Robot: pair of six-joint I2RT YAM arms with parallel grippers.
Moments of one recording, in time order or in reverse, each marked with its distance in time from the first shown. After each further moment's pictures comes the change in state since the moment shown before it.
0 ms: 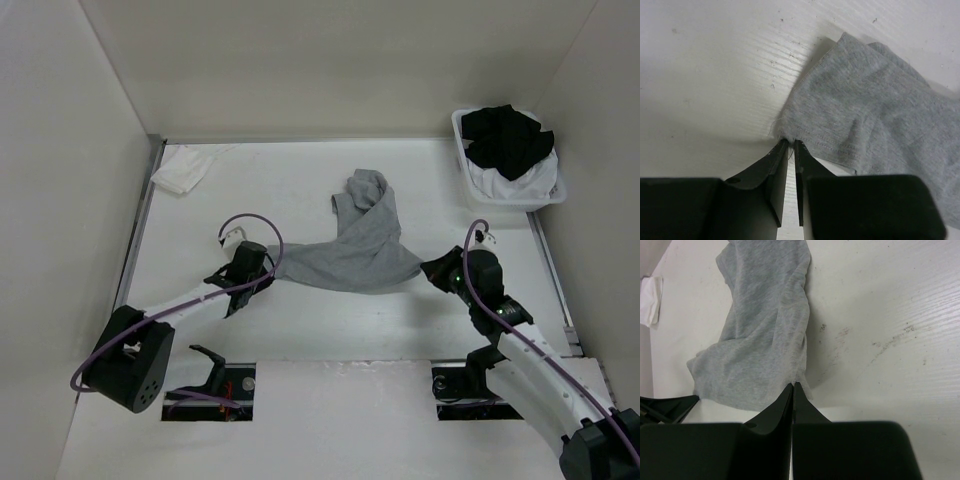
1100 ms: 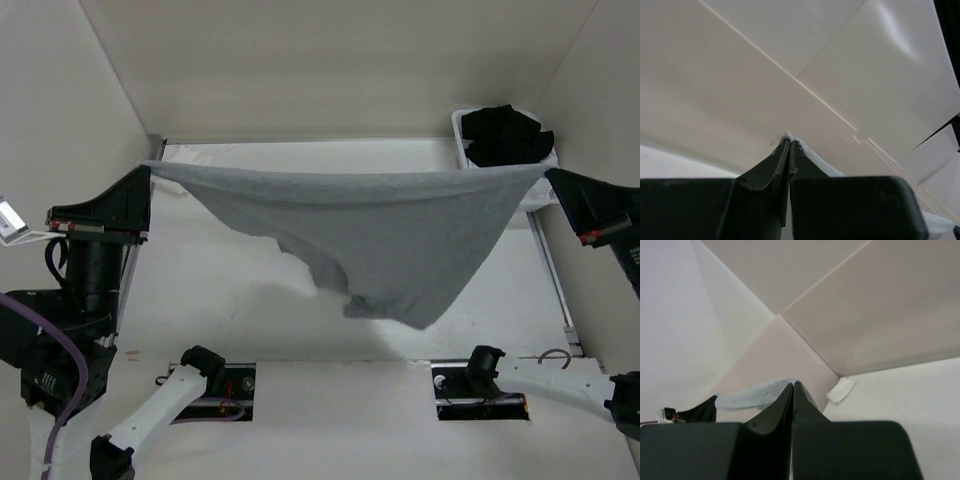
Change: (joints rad) left arm 0.000 -0.660 0.988 -0.356 -0.051 0.191; right arm 0.680 -0.013 1.326 -0.457 0.516 -0.261
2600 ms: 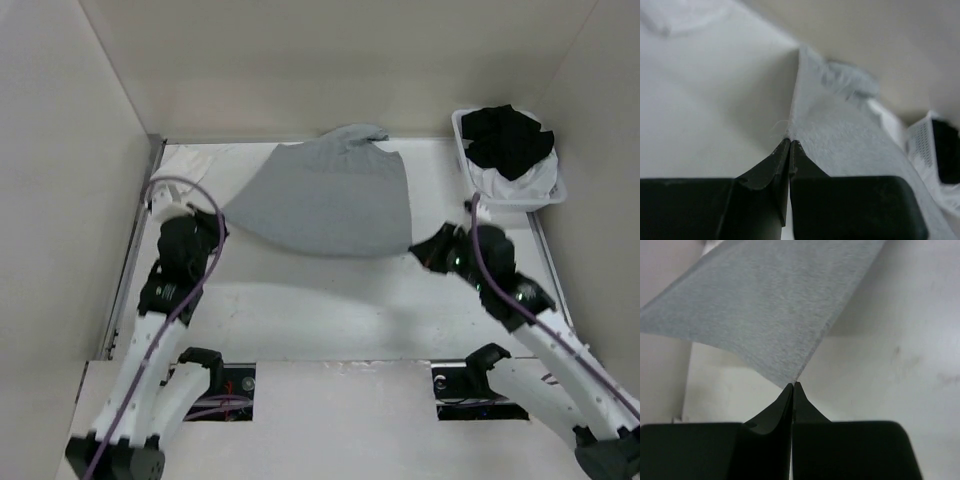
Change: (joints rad) left arm 0.309 0.306 -0.524 0.161 0.128 -0.029; right arm -0.598 0.187 -0.776 0.197 -0.594 0.121
